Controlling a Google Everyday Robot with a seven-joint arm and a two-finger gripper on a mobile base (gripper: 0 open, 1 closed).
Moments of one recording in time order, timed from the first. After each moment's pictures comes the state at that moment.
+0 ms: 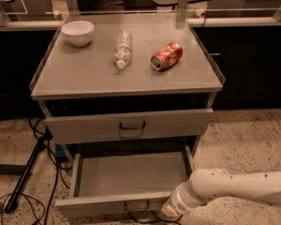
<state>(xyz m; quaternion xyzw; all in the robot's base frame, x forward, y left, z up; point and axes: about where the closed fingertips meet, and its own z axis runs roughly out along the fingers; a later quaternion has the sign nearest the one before) 0.396 -0.108 0.402 -0.45 0.87 0.19 0.11</state>
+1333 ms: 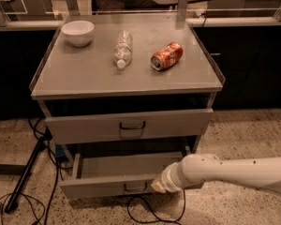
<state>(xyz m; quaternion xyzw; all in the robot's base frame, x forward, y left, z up) 0.478 -0.071 0.431 -0.43 0.86 0.18 0.20</state>
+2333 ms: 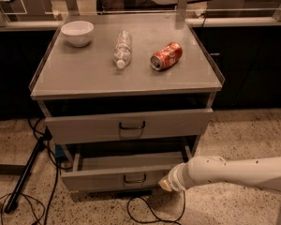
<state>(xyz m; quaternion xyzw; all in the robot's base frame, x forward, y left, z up) 0.492 -0.102 0.419 -0.37 0.89 0.16 0.20</state>
